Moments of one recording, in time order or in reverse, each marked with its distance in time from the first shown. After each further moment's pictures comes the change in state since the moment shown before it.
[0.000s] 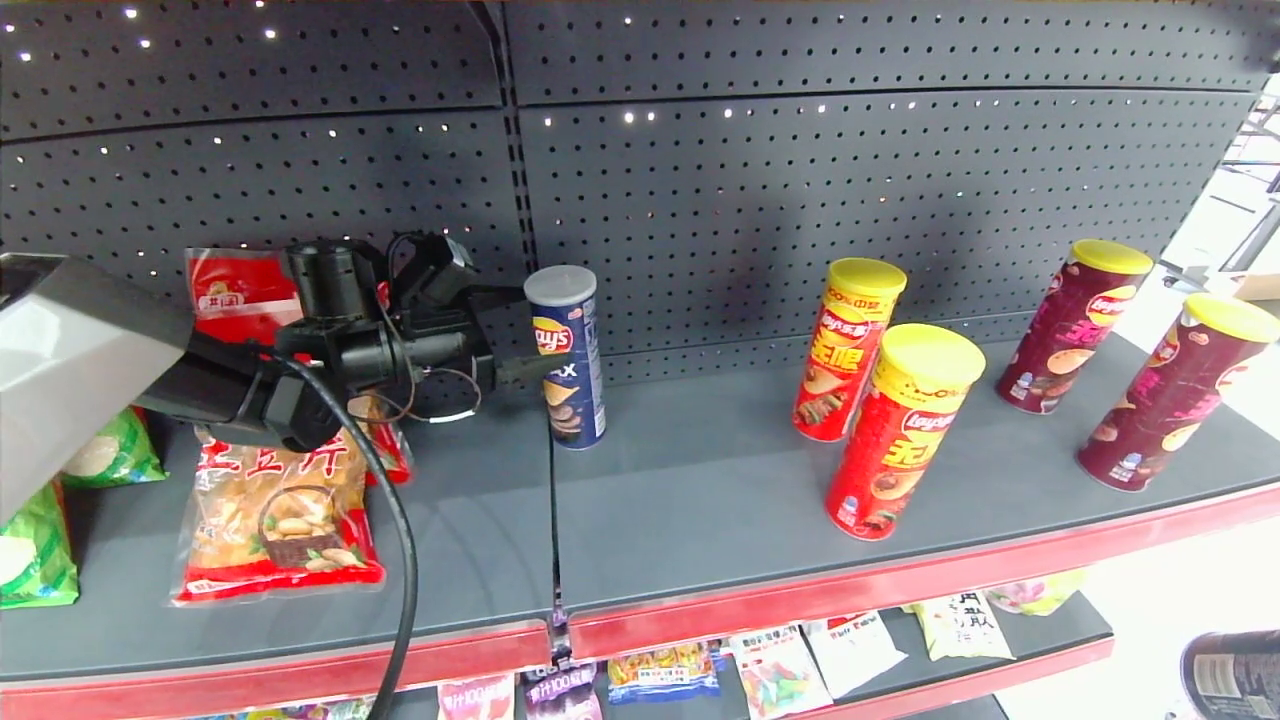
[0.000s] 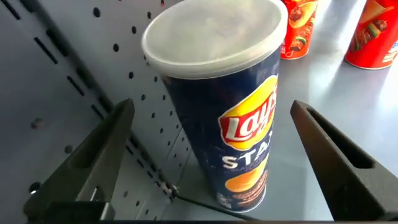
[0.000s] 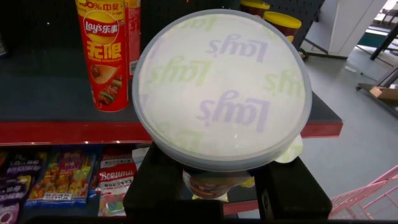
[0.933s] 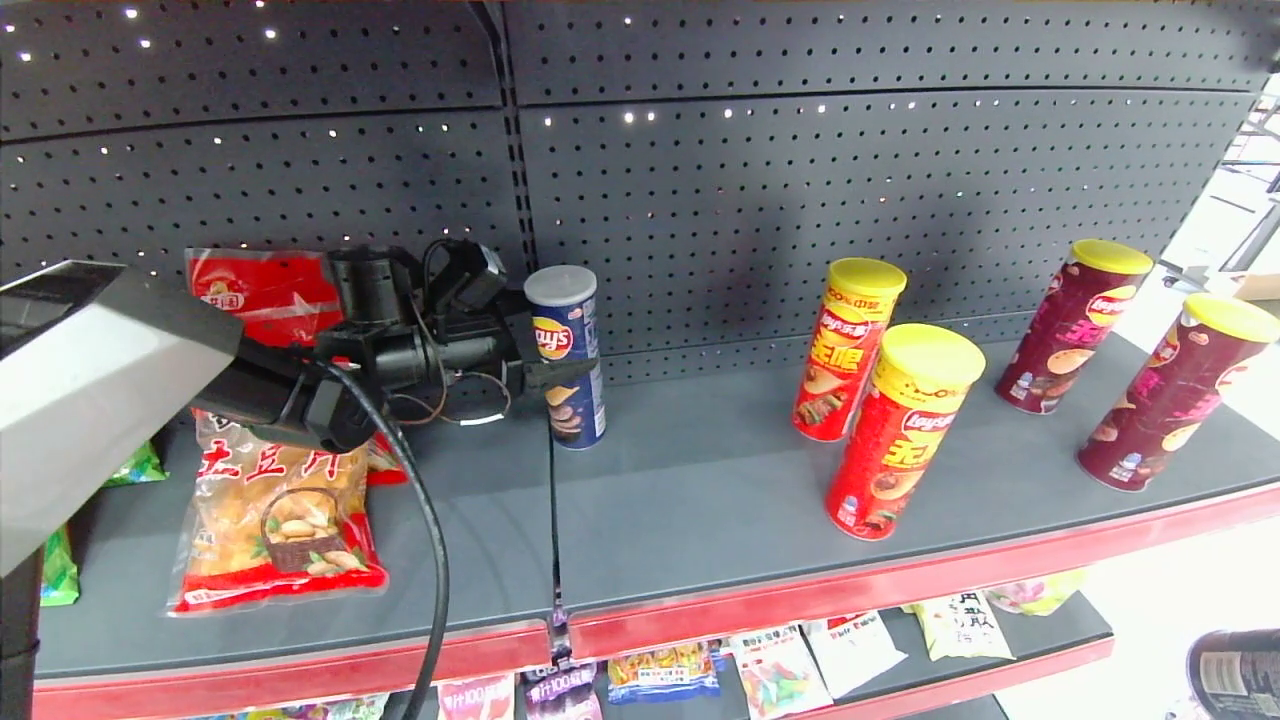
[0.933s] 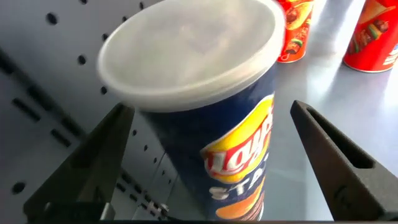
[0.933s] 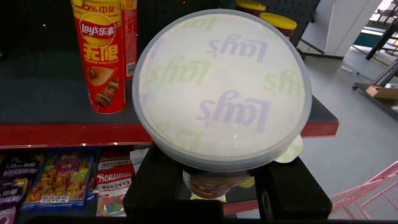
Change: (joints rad) left arm -0.051 0.050 -0.051 -0.003 0.027 0.001; right arm 0.000 0.000 -0.006 0.000 -0.013 0.000
